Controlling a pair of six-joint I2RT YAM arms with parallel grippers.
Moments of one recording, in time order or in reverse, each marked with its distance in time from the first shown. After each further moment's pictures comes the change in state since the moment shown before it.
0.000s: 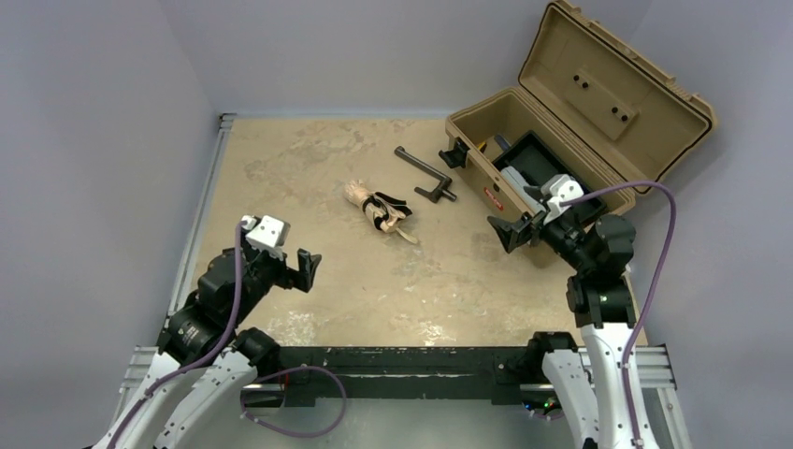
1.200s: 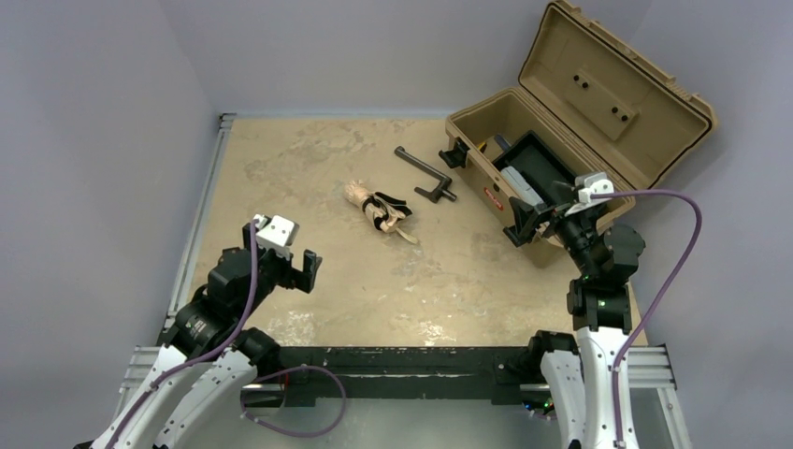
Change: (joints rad) left arm 0.000 0.031 -0.050 0.006 -0.015 0.066; right arm -0.137 -0.060 -0.113 0.173 0.180 0.241
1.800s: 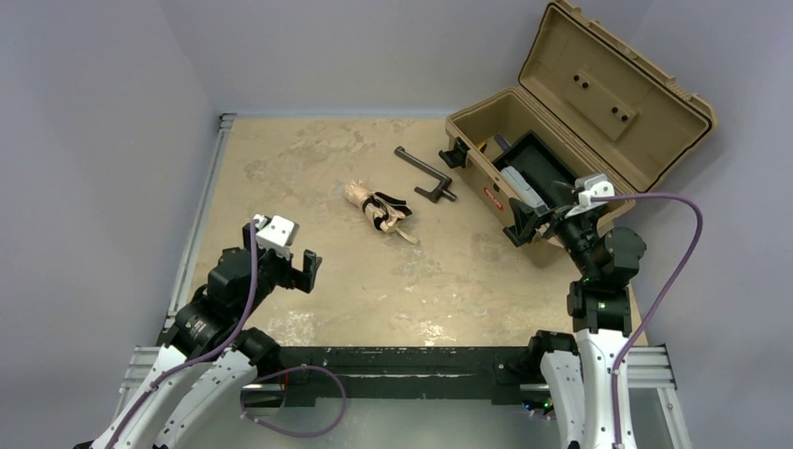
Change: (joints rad) left arm 0.000 -0.001 0.000 0.000 0.000 0.000; right arm -0.005 -0.014 -0.002 0.006 -0.018 -0.005
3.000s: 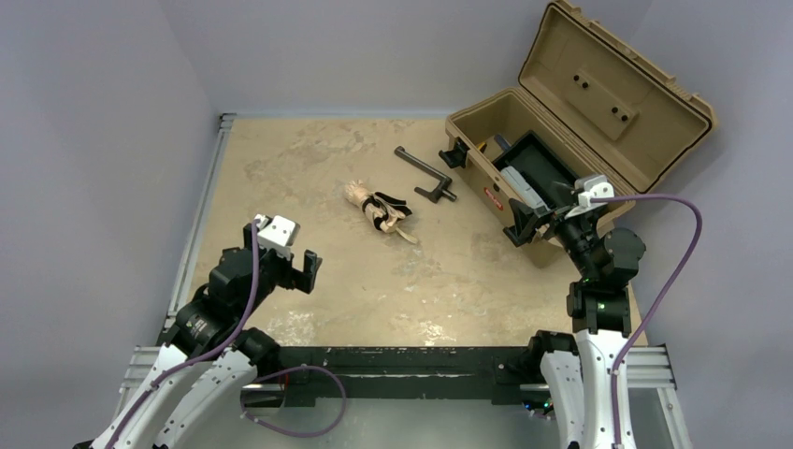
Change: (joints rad) left arm 0.000 0.006 0.000 -0.008 0.000 0.000; right arm 0.000 -0.005 -0.009 0.004 0.000 -0.001
